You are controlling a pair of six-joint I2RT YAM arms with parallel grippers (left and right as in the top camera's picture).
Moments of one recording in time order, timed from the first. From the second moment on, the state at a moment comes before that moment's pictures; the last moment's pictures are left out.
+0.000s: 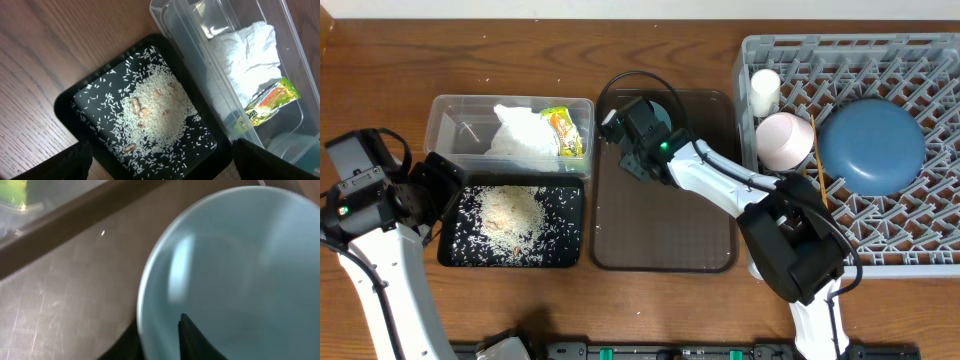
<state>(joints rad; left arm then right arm) 0.49 1.23 1.17 -1.07 0.11 -0.54 0.69 2.14 1.49 -0.38 0.07 -0.30</state>
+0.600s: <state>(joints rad) 0.49 1.23 1.17 -1.07 0.11 -0.54 0.74 2.08 1.49 -0.78 0.06 -0.13</state>
